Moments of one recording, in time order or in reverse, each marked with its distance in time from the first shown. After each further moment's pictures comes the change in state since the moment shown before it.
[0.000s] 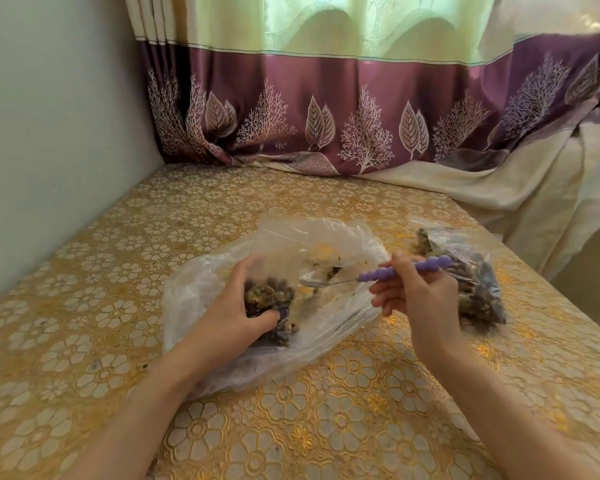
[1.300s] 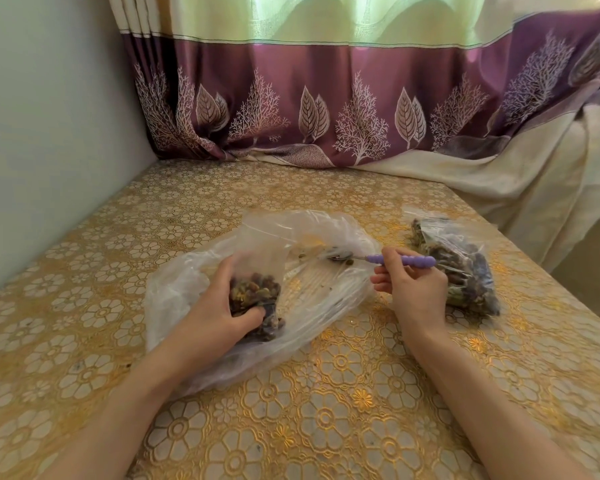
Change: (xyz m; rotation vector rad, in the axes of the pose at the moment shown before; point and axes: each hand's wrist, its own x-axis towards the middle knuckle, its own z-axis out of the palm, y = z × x) left_hand -0.001 0.001 0.002 0.058 0.011 -0.017; right_hand 0.022 0.027 -0.009 -0.103 0.193 0.055
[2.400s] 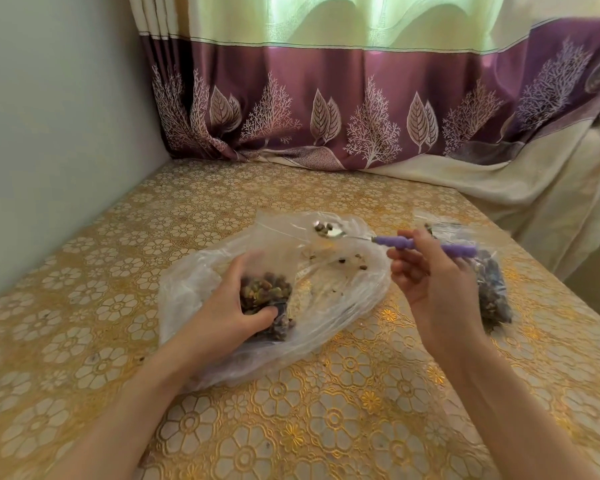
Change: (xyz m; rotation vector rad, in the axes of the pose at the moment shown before) left_hand 0.001 0.004 -0.002 0.003 -0.002 0.026; right_hand -0.017 -0.049 -0.003 0.475 -0.164 0.120
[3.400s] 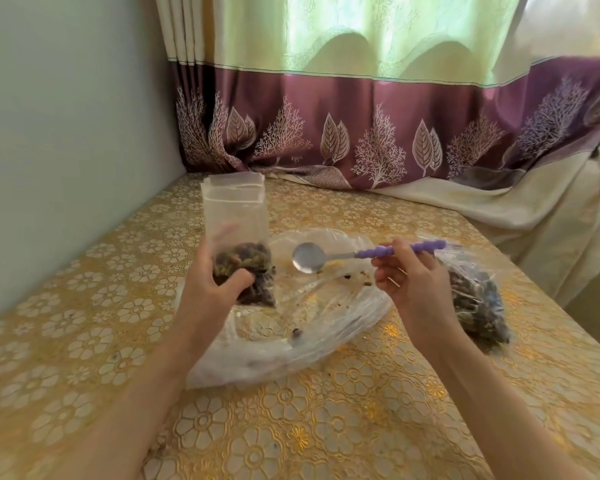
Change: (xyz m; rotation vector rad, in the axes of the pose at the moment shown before) left_hand -0.004 0.019 -0.018 -0.425 0.334 0.176; right_hand 0.012 0.006 0.010 -0.144 -0.159 -0.032
